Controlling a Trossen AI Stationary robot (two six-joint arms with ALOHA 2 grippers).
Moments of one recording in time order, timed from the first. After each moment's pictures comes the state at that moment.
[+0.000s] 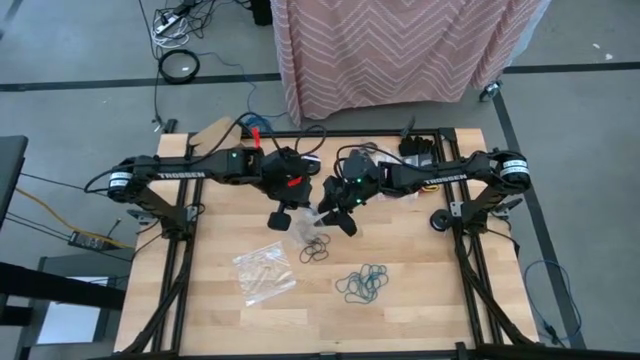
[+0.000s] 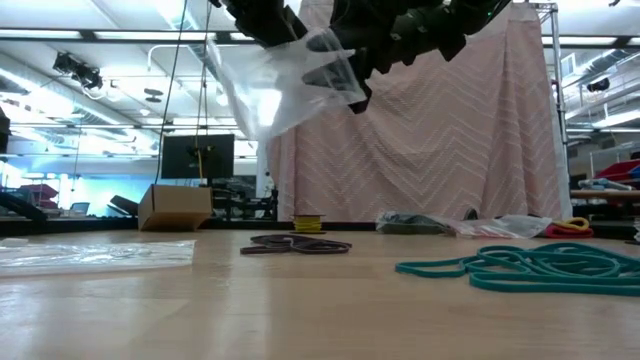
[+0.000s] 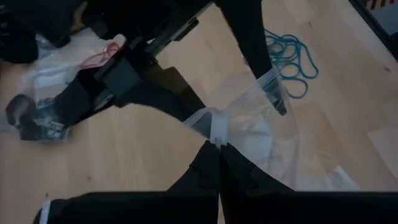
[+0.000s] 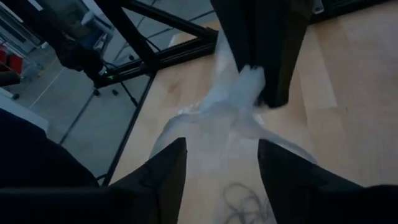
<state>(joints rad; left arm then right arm) 0.10 1.50 1.40 -0.73 0.19 0.36 -0.10 1.62 1.09 0.08 -0.47 0.26</state>
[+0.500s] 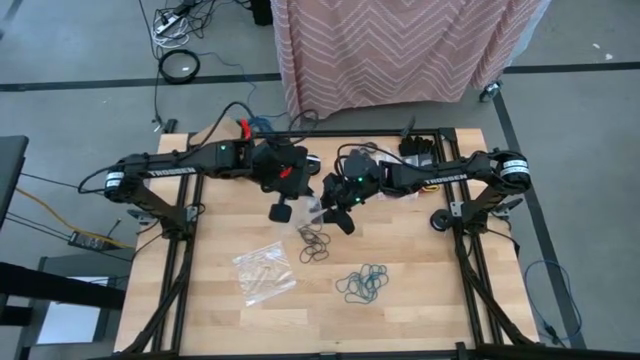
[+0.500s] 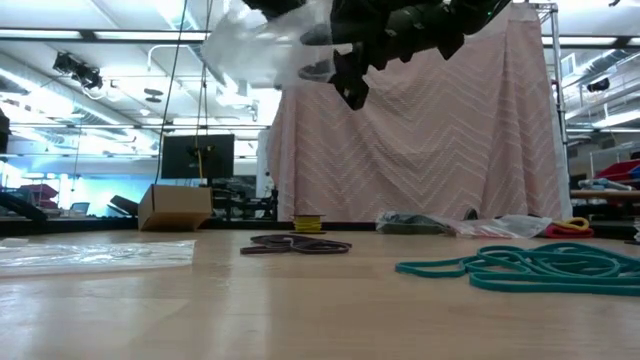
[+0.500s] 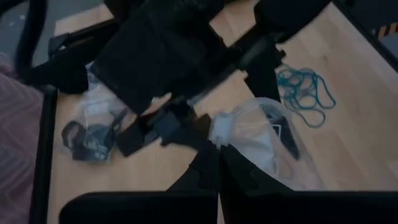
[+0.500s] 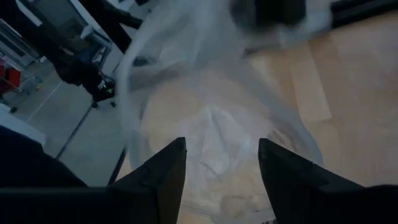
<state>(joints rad) 0.10 1.48 1.50 -0.73 0.13 0.36 -0.10 1.62 1.10 0.13 -0.44 0.30</state>
